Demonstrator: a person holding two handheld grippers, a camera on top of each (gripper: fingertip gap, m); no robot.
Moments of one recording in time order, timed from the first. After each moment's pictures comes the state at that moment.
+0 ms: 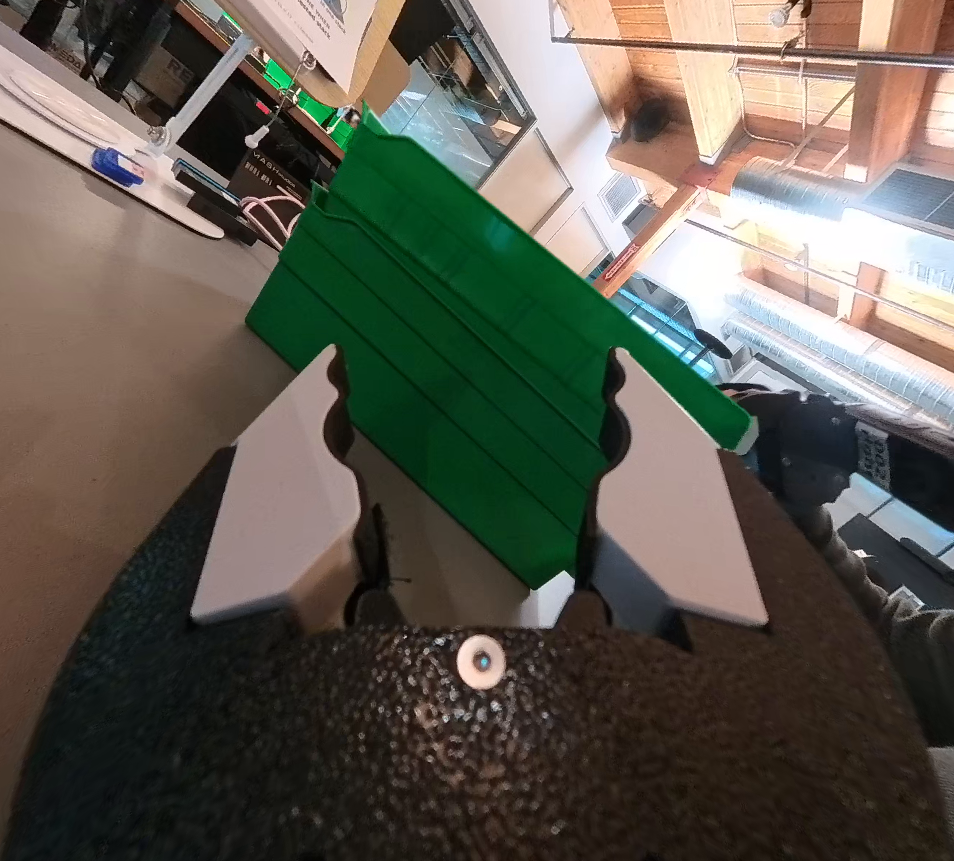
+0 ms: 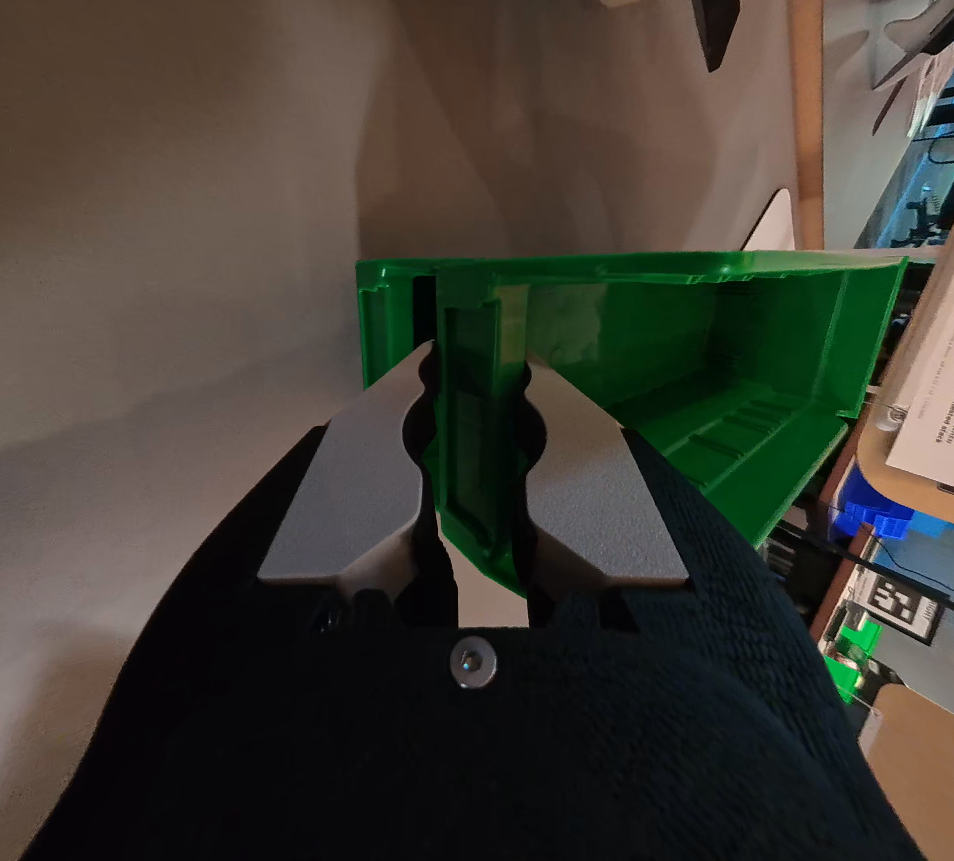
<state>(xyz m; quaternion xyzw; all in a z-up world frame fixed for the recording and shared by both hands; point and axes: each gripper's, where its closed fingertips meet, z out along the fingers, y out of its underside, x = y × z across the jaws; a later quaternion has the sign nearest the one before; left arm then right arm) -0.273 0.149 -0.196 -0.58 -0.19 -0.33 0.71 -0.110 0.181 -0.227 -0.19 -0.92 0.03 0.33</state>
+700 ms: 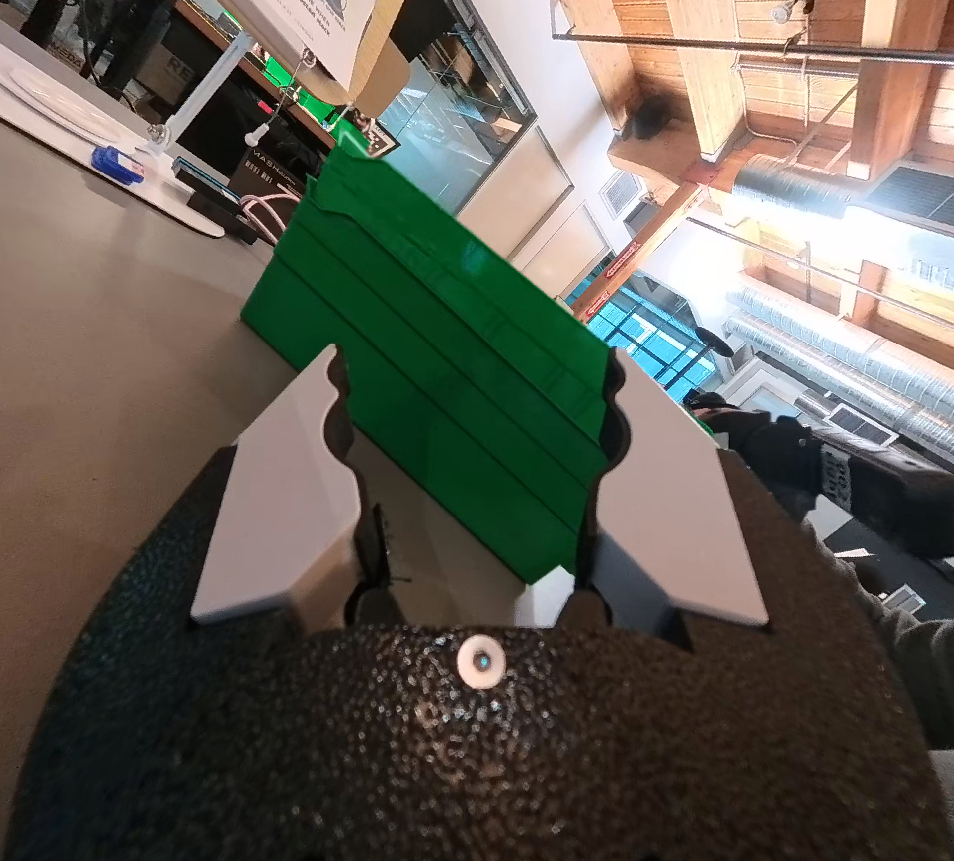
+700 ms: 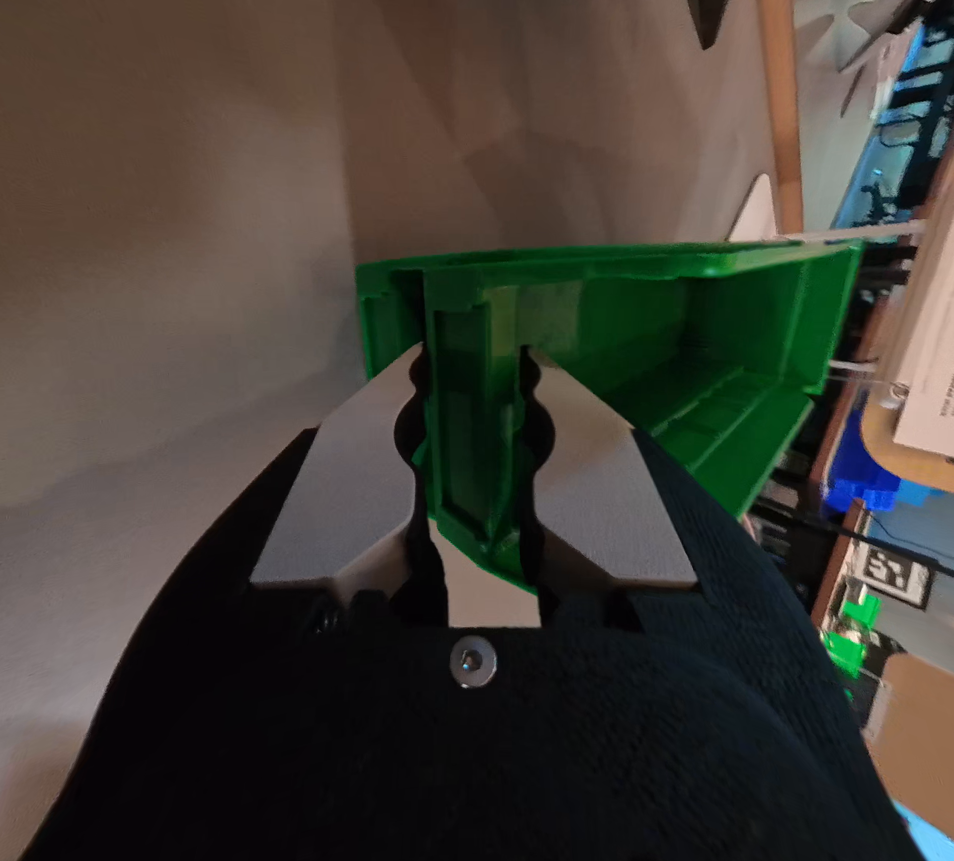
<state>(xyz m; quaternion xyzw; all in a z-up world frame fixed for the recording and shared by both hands) -0.272 0.150 -0.196 -0.59 -0.19 -0.33 0.71 -0.117 0.186 -0.244 -0.21 -0.91 0.03 0.36</state>
